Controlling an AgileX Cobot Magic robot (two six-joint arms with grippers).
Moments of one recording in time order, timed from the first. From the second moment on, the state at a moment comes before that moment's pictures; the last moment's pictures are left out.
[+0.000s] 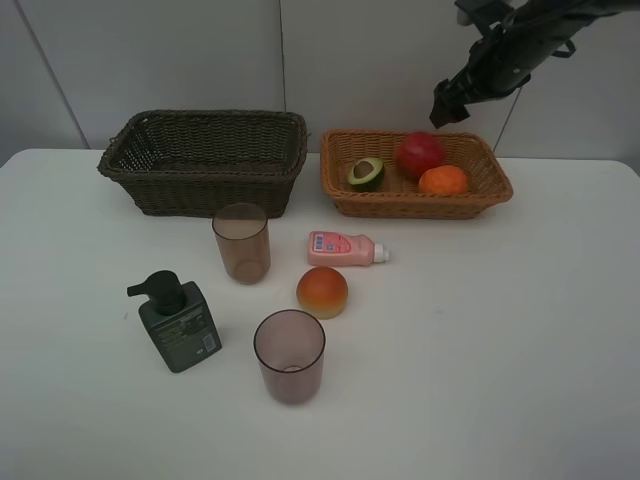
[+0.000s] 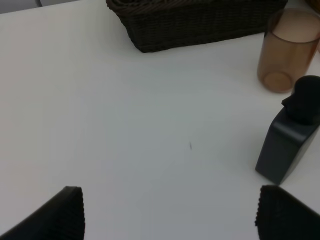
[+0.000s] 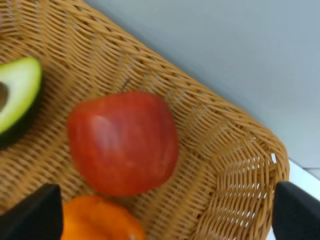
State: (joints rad) left arm -0.12 -0.01 -0.42 -0.08 1.07 0.08; right arm 0.16 1.99 -1.65 0.02 0.68 -0.52
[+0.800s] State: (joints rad) left arm -0.12 -0.01 -0.42 -0.08 1.07 0.08; right arm 0.47 1.92 -1.65 0.02 0.97 0.05
